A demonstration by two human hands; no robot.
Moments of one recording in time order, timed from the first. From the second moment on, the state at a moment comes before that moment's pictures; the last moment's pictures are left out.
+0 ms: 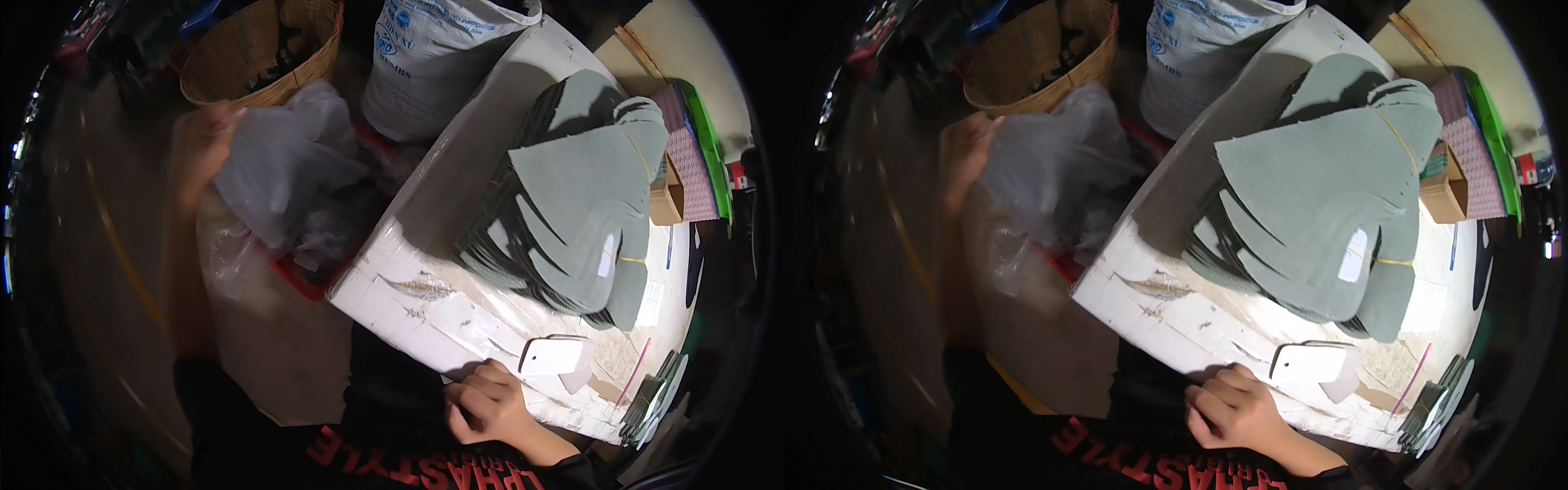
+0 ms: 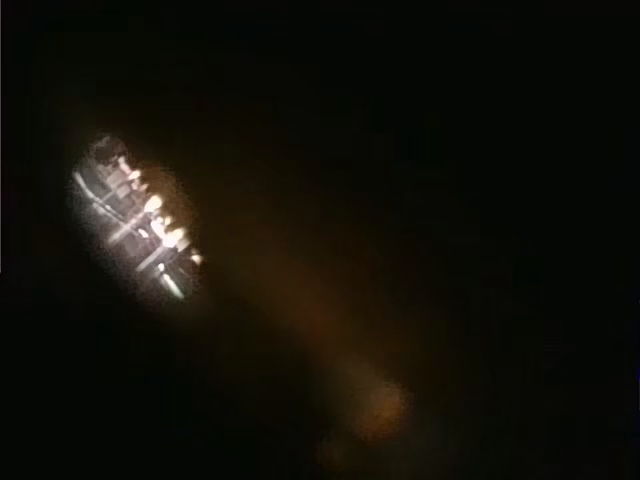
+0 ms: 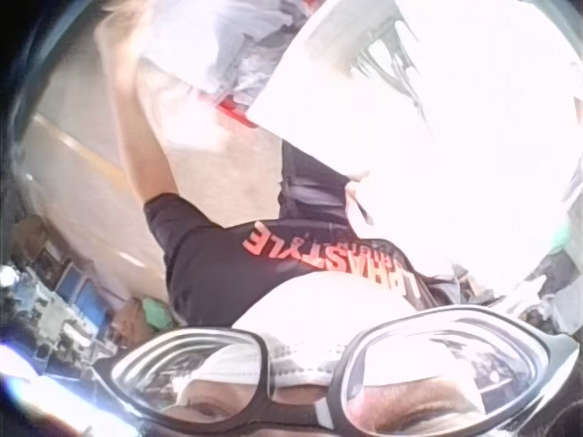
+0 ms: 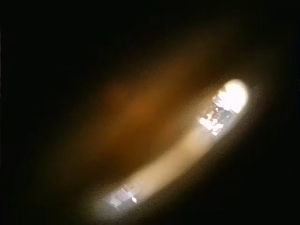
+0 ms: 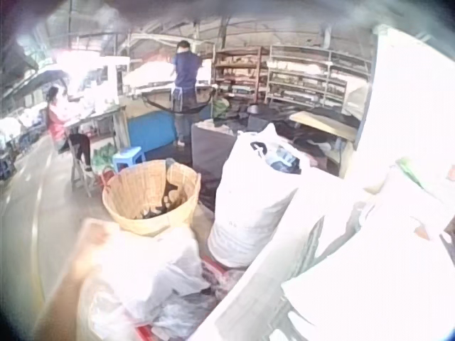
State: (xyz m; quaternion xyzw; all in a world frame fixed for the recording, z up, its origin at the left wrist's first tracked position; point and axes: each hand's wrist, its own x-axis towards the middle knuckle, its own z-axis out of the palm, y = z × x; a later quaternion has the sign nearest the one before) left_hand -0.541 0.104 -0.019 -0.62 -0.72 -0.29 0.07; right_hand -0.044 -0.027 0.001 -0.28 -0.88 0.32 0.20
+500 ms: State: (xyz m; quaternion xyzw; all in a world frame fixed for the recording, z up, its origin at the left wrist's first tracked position) left_hand -0.264 -0.094 0.203 -0.92 -0.30 -0.23 -0.09; right_hand -0.096 -0.070 -0.014 -0.17 -0.81 0.49 0.28
